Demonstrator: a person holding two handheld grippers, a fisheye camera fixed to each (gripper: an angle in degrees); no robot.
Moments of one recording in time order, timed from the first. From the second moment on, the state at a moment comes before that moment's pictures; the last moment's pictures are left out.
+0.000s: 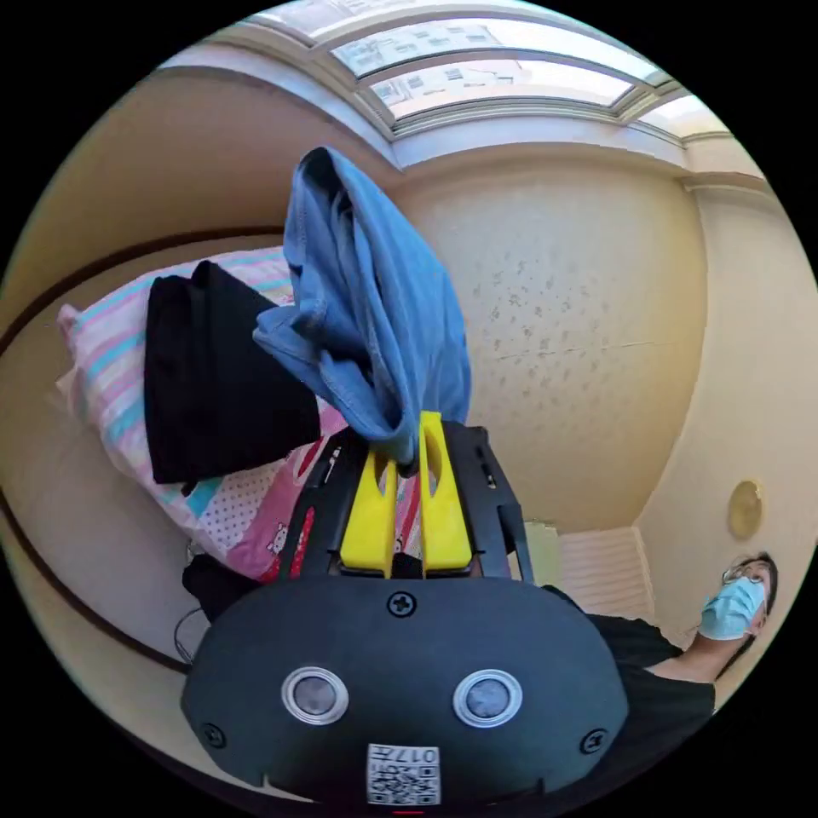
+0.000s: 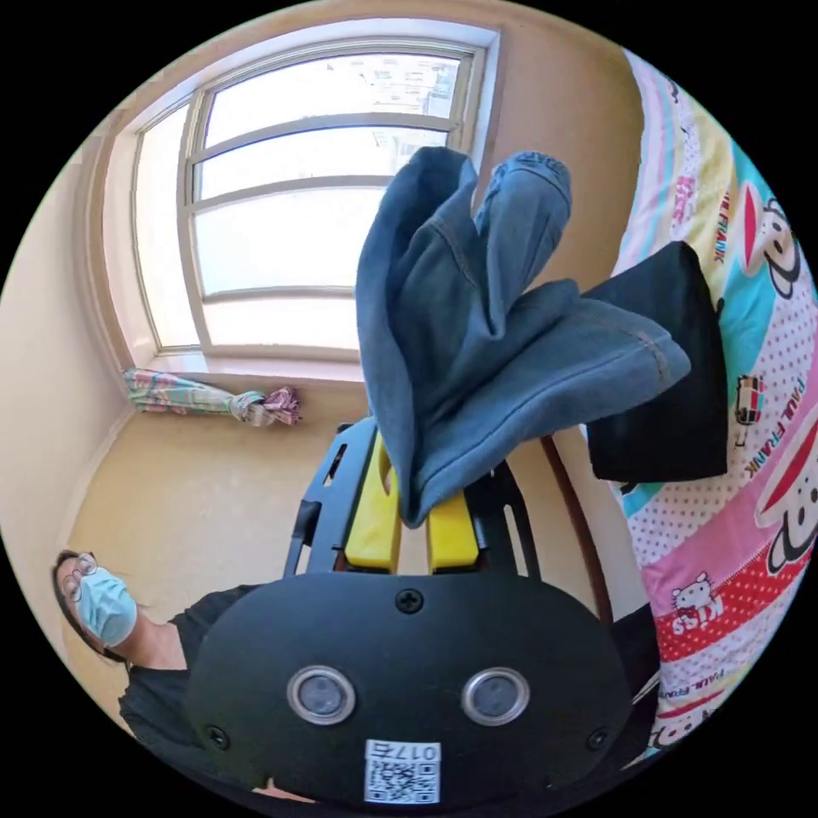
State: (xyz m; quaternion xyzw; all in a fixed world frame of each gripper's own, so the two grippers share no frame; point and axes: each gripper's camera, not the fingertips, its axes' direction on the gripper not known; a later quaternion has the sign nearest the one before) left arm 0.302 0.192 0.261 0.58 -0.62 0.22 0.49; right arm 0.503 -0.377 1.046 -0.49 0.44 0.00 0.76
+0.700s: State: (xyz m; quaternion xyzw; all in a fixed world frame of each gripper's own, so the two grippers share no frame) left arm 0.006 0.336 -0.098 0.73 -0.23 -0.35 0.54; right arm 0.283 -0.254 0.533 -0.03 0.86 0.25 0.44
